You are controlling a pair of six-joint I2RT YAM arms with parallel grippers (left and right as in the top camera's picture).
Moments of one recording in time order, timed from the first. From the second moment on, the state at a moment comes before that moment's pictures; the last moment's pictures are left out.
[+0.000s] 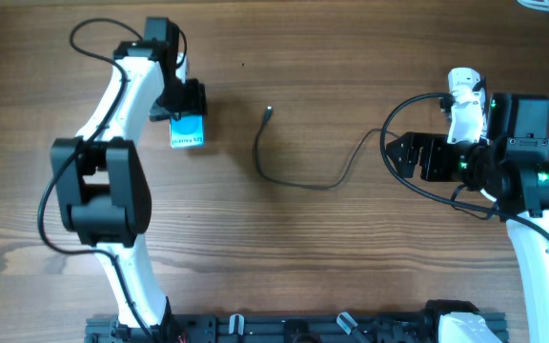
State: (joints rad) left arm -0.06 2.11 1.71 -0.99 0.03 -0.17; right arm -0.04 1.16 1.14 -0.99 -0.40 0.06
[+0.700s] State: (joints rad) left arm -0.06 1.91 1.73 -0.99 0.29 -0.53; right arm -0.04 1.16 1.14 -0.99 -0.40 0.07
